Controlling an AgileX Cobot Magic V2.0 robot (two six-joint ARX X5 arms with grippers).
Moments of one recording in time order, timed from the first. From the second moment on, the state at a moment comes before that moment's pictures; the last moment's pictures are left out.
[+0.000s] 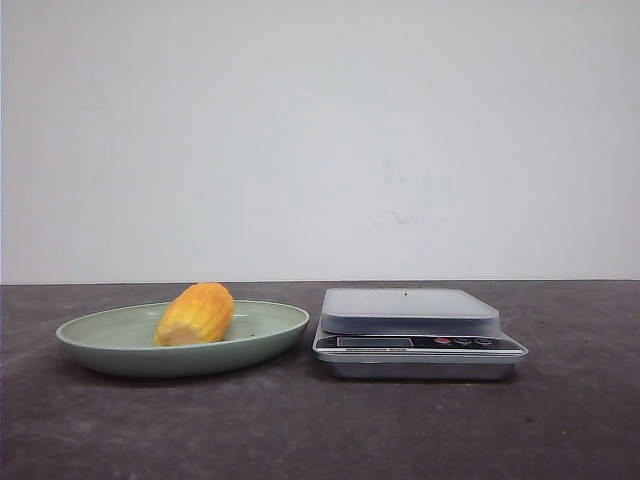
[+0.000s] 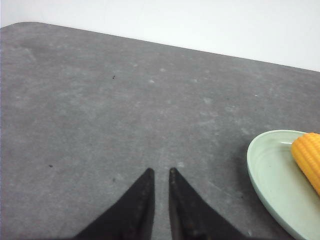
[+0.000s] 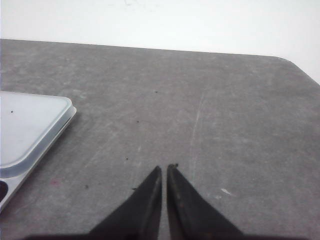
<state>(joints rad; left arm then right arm) -0.07 0.00 0.05 -0.23 -0.13 -0.17 0.02 0.01 0.02 -0.17 -0.05 0.00</state>
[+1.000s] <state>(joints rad) -0.07 0.30 0.44 -0.22 -0.04 -0.37 0.02 0.32 0.44 -0.26 -0.06 0.26</state>
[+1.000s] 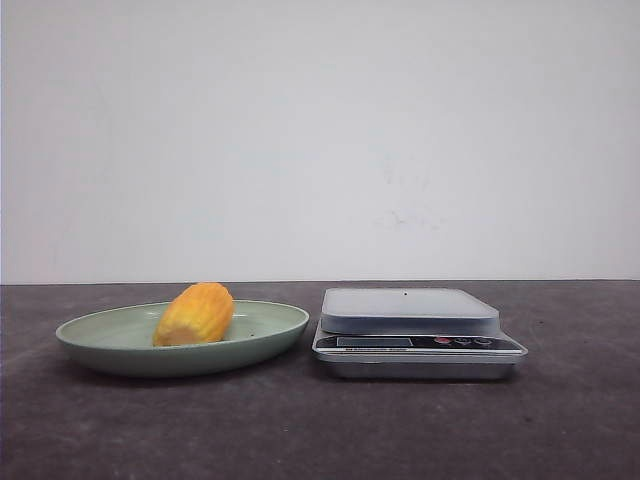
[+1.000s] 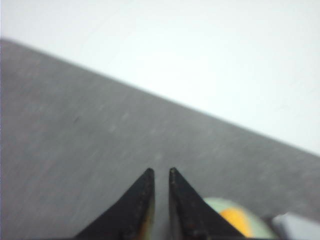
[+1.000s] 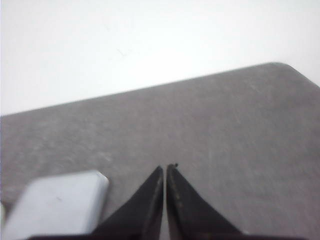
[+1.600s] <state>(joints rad) -0.27 0.90 0.90 -0.33 0.13 -0.31 0.10 0.71 0.92 -0.42 -0.26 0.23</state>
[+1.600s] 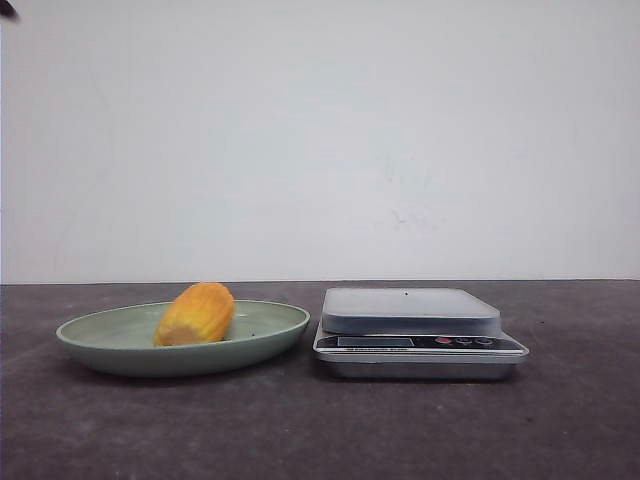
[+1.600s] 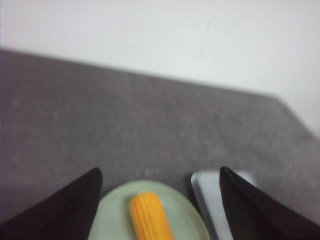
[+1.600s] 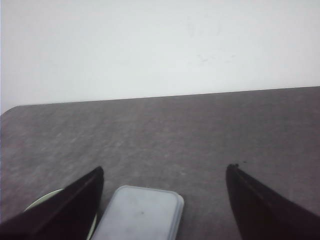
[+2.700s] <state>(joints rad) -0.56 1.62 0.90 -0.15 -0.08 -0.33 0.18 0.71 0.93 -0.46 -0.26 0.23</state>
